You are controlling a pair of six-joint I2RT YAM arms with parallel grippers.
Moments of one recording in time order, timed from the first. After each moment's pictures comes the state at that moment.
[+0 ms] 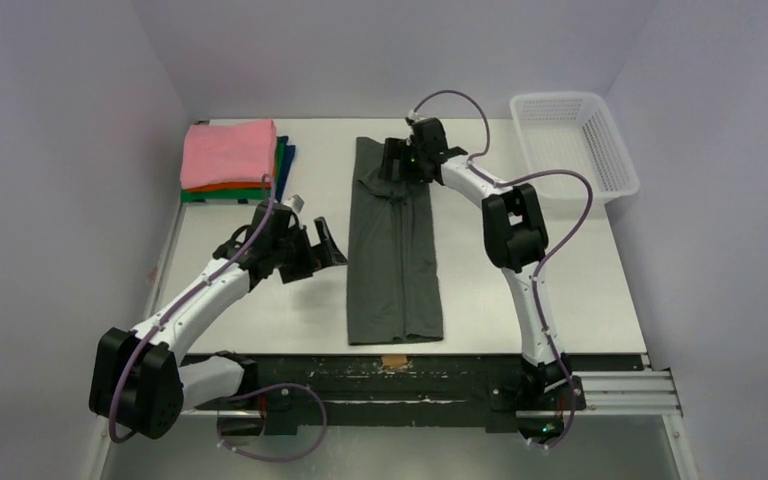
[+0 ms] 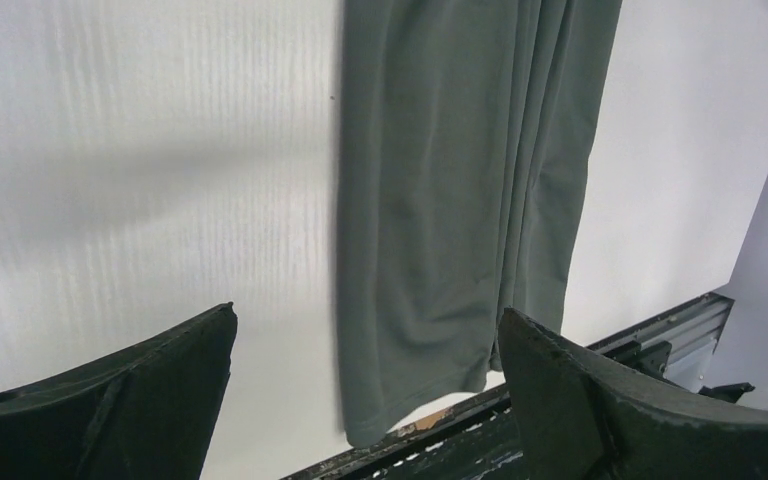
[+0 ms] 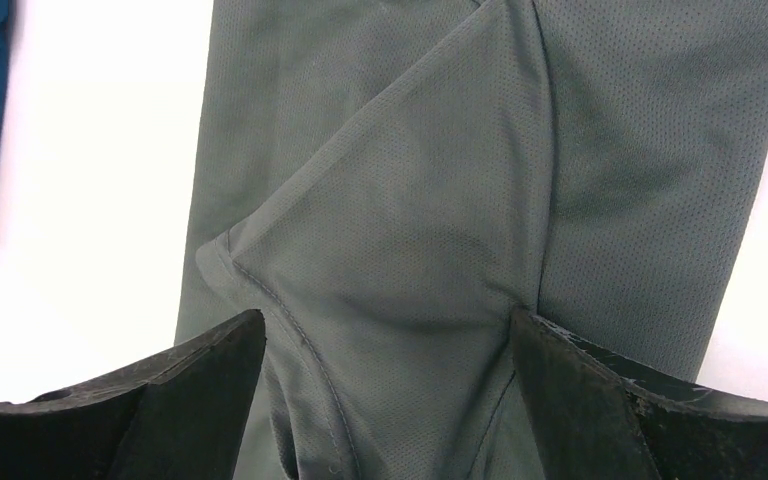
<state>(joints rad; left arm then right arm) -0.34 1.17 0.75 -0.44 0.24 -0.68 0.42 2.42 1.98 -0.30 -0.15 0.41</state>
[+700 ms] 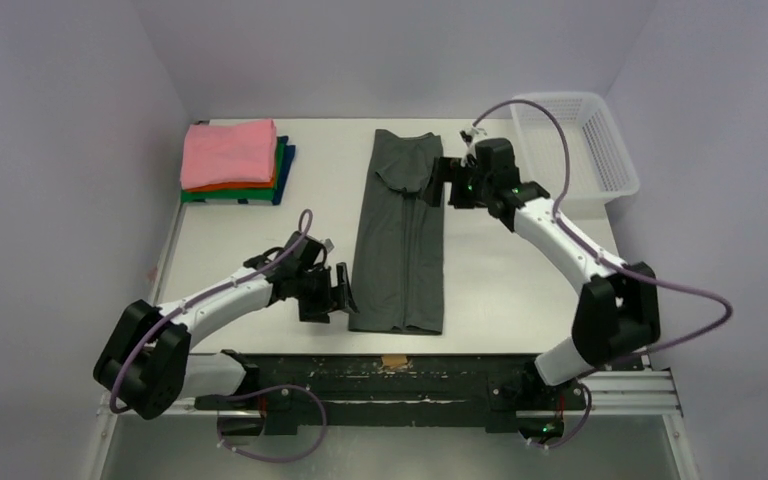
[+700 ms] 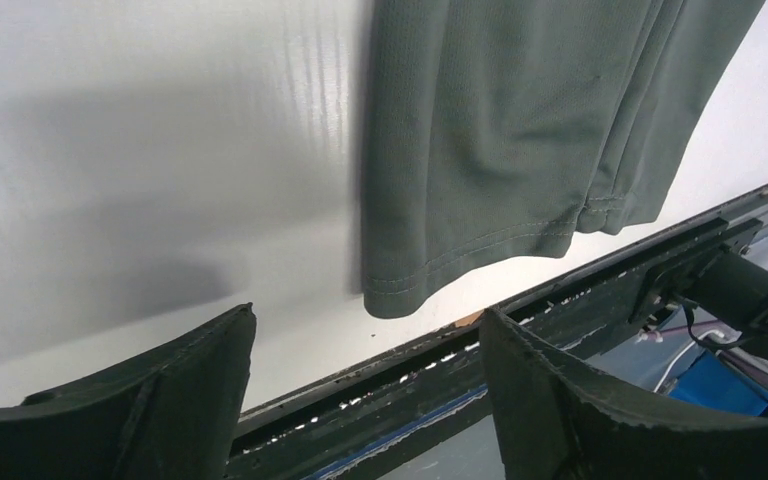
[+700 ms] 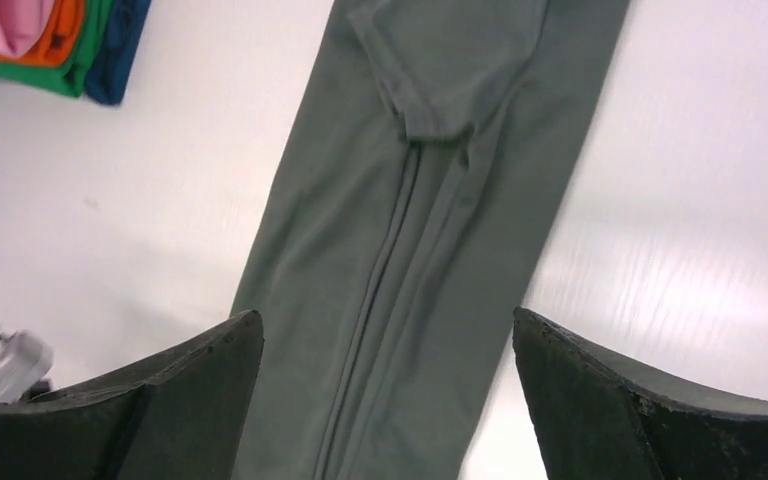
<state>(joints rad) -0.54 1.24 0.62 -0.49 0.32 -0.74 0.35 1.64 1.32 -0.33 -0.16 0.34</state>
